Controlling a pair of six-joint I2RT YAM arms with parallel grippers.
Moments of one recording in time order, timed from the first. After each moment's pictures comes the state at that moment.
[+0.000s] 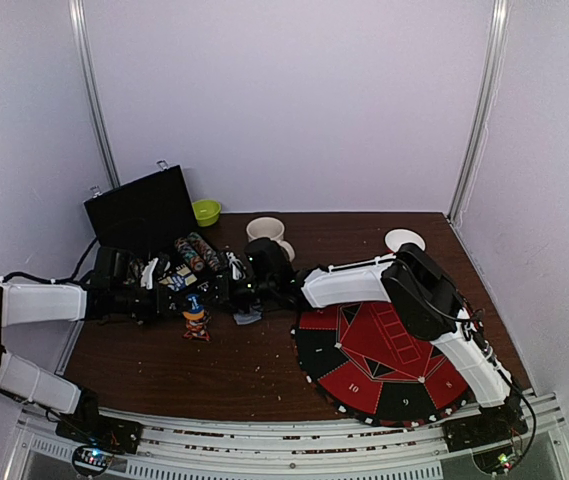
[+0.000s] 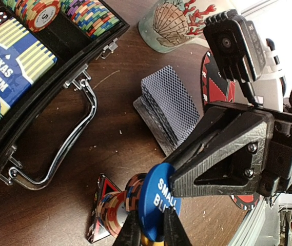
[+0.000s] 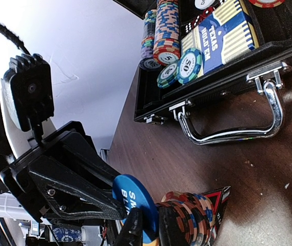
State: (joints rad) left arm -0.23 1.31 0.54 0.01 0.62 -0.38; right arm 0.94 2.49 1.86 0.25 -0.55 0.97
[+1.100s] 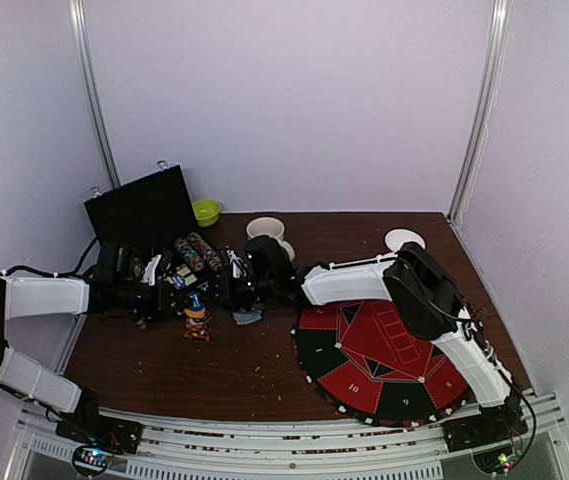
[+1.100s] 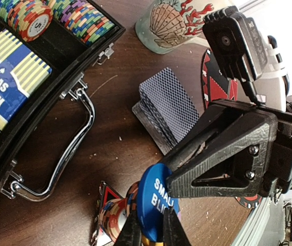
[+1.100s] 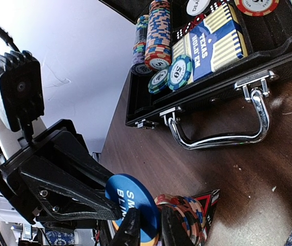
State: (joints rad) left arm -0.23 1.35 0.58 -0.02 0.61 -0.33; right arm 0.95 2.48 1.87 0.19 -0.52 0.94
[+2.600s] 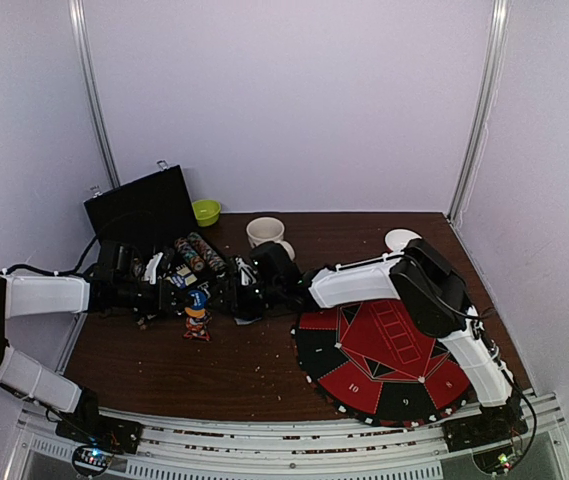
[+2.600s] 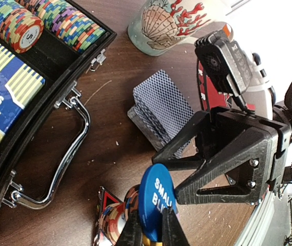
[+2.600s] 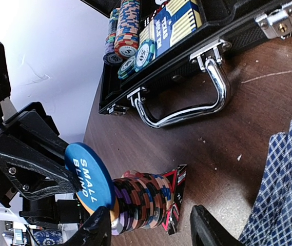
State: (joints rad) left arm -0.24 1.36 0.59 -0.04 0.62 -0.28; right arm 0.95 2.41 1.75 0.16 -0.47 0.89
